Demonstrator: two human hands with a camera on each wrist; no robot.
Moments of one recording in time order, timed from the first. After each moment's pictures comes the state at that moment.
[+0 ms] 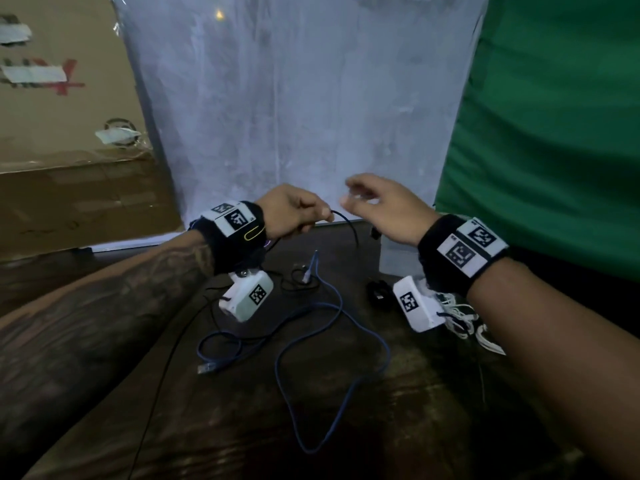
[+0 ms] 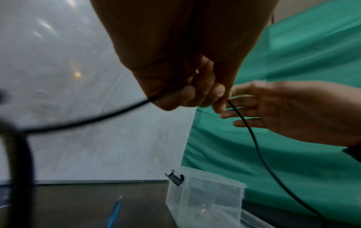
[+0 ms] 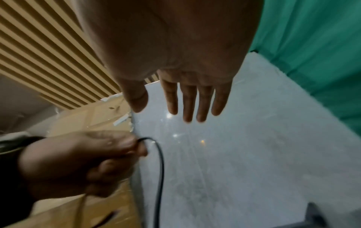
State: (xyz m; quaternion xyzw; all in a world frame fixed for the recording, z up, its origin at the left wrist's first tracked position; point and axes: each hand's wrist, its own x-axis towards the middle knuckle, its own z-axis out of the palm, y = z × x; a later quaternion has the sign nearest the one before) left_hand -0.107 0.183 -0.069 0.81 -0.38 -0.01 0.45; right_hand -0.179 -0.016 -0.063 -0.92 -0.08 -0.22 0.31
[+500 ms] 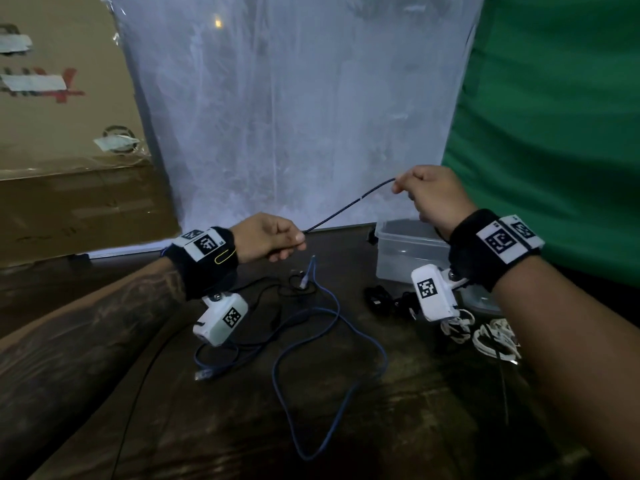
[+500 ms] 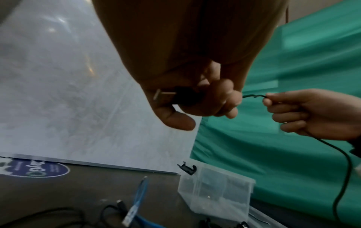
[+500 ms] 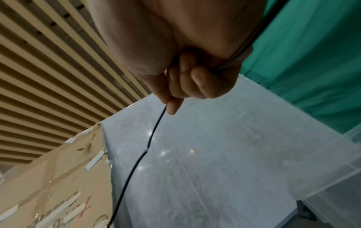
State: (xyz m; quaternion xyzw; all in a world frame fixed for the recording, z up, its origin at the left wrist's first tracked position) left_hand -0.096 0.213 -0.097 0.78 -0.38 -0.11 0.48; right_hand -0.191 -0.060 -0.041 -0.83 0.02 -0.33 0.44
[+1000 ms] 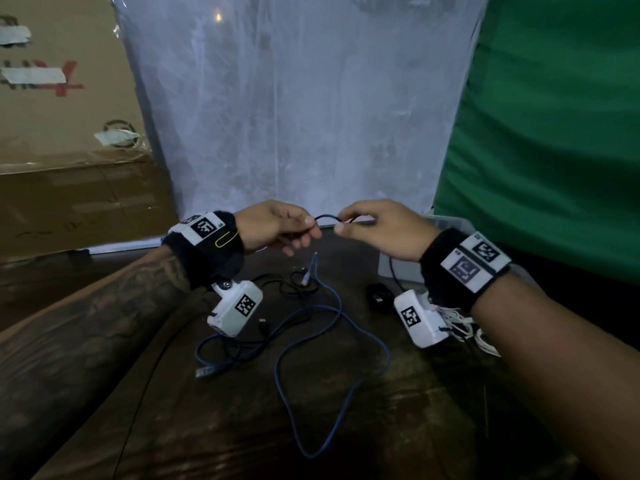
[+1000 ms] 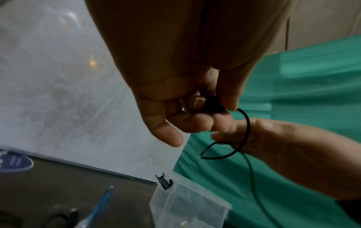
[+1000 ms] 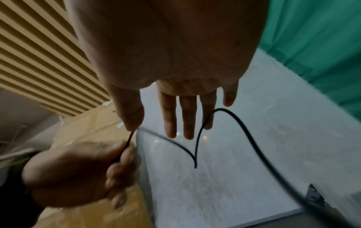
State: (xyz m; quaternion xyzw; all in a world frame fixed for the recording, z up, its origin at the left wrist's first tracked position) left_hand -0.108 0.205 -0.078 0.76 -0.37 -0.17 0.51; right_hand -0.186 -0.016 -0.076 -0.93 -0.11 -0.18 0.30
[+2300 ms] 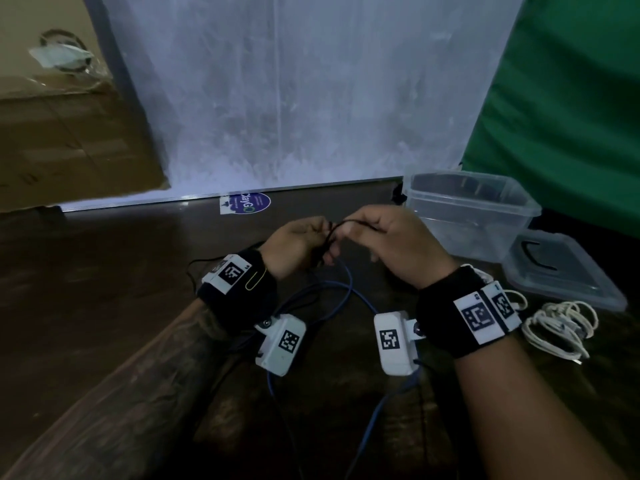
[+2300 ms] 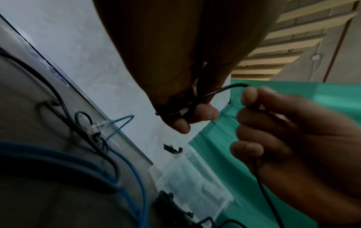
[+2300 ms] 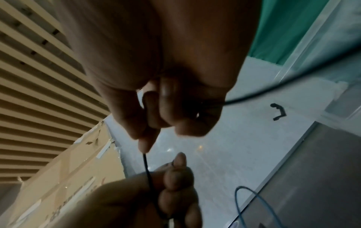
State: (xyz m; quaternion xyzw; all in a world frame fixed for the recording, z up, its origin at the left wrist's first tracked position) left_hand -0.073 0.156 -0.198 0.62 -0.30 -0.19 0.70; right_hand -0.155 -0.006 -0.161 -0.86 -0.14 -0.17 0.46
